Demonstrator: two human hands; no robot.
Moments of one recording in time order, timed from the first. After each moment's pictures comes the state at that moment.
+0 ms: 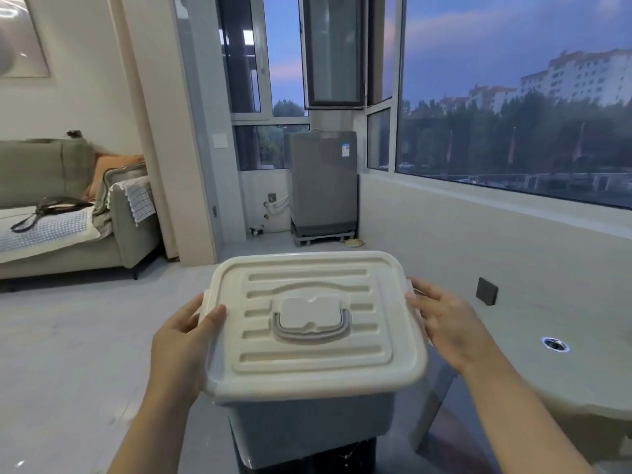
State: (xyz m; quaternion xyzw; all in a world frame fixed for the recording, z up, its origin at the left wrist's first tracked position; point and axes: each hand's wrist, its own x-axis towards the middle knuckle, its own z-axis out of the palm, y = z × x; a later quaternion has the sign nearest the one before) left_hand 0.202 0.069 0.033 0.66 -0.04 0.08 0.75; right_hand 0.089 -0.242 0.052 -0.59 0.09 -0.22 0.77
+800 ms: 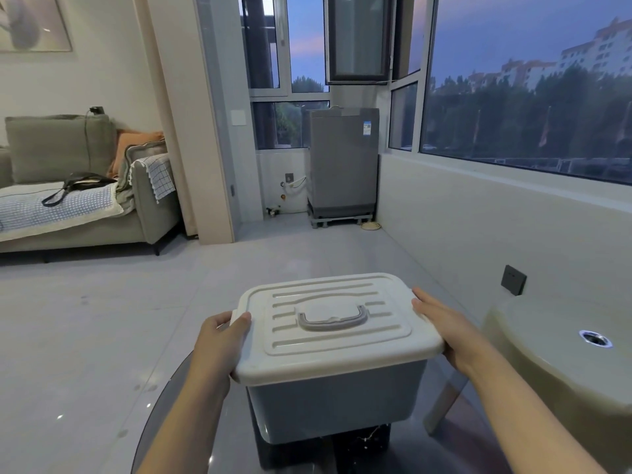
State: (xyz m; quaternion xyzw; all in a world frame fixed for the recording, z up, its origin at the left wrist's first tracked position) left_hand 0.213 0.060 -0.001 0.74 0.05 -0.01 0.67; right_hand 0.137 -0.251 -0.010 -0.68 0.20 -0.11 0.70
